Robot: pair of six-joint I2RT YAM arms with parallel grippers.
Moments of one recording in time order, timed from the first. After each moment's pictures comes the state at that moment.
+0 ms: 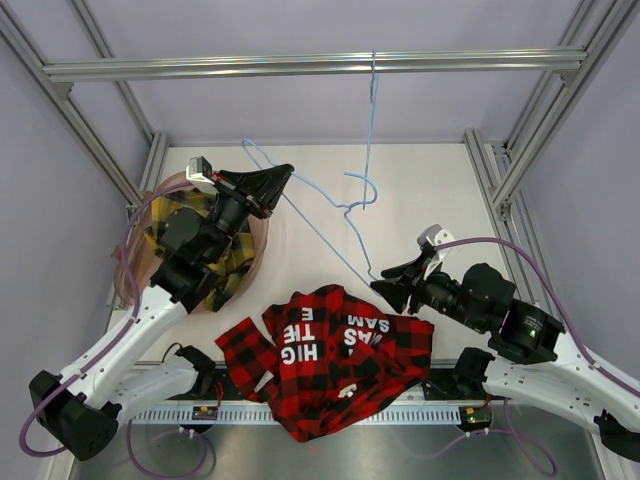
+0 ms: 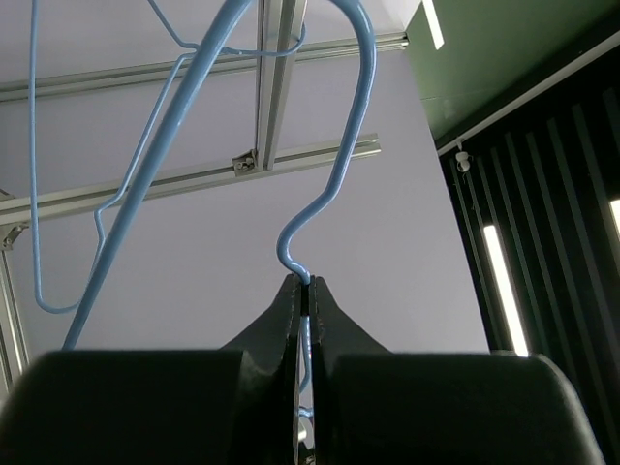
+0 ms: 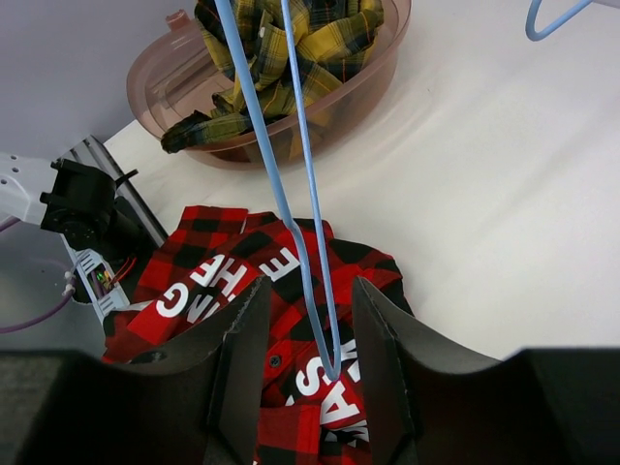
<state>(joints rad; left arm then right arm) -0.58 0.94 0.88 0.36 0.04 -1.60 1.01 0.57 0.80 -0.39 0.09 0.27</state>
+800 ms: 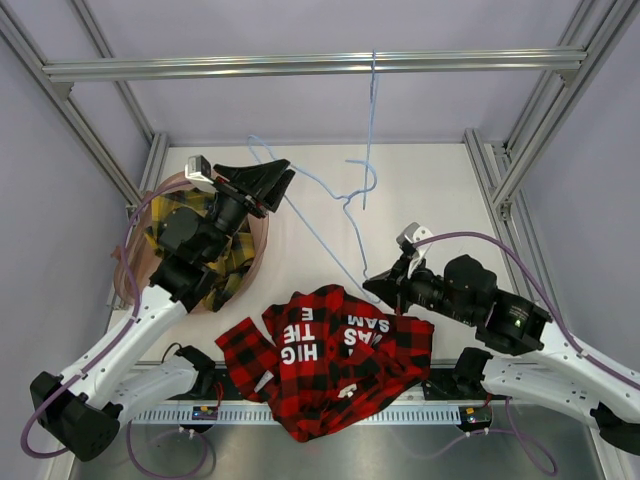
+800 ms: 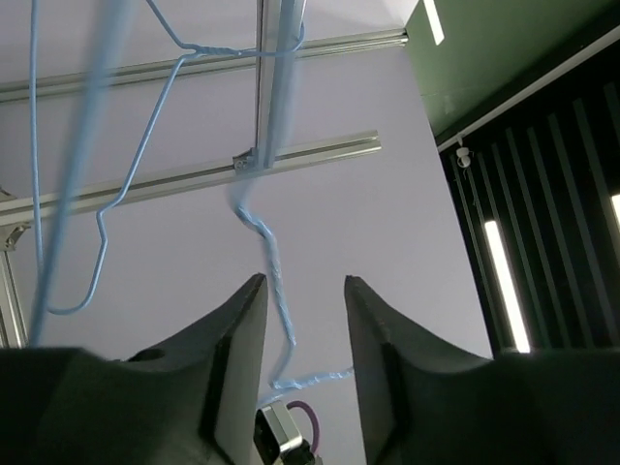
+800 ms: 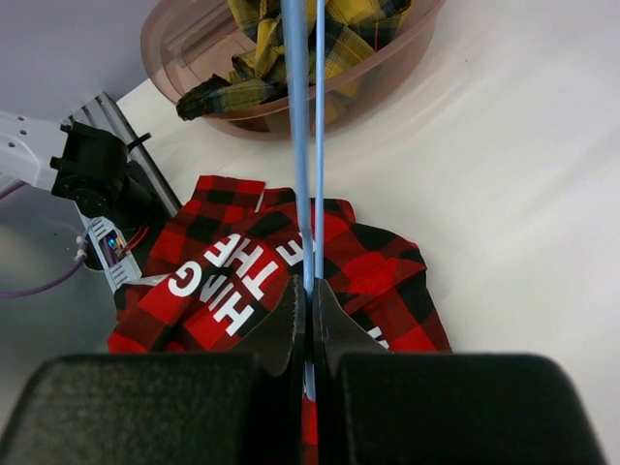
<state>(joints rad) -0.56 0.93 0.87 0.37 0.06 -1.59 1.01 0.68 0.83 -0.40 0.01 0.26</state>
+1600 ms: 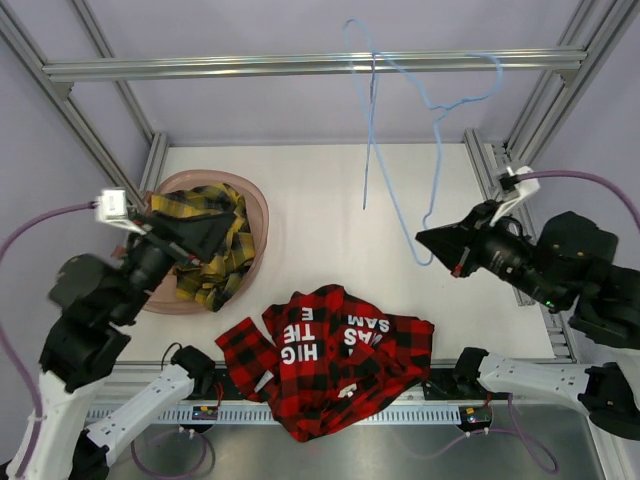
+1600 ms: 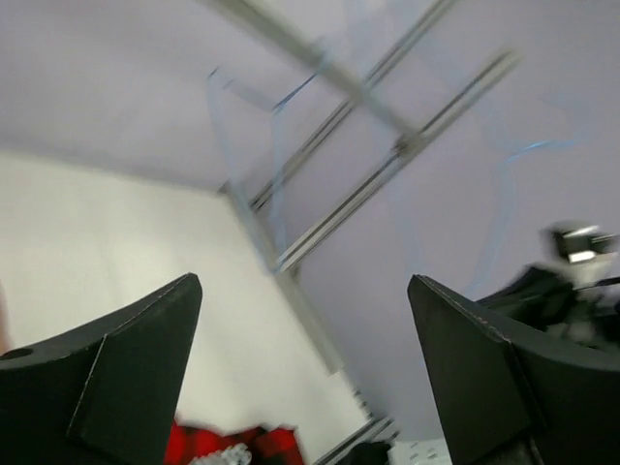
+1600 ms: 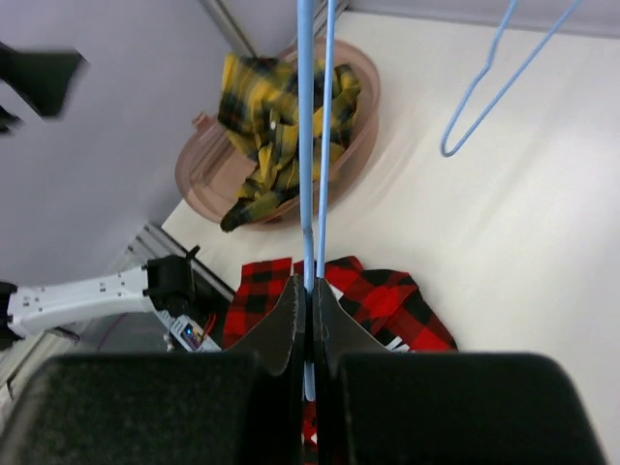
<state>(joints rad) -0.56 0.56 1.26 -0.50 -0.03 -0.75 1.01 0.87 1.61 -0.93 0.22 0.47</state>
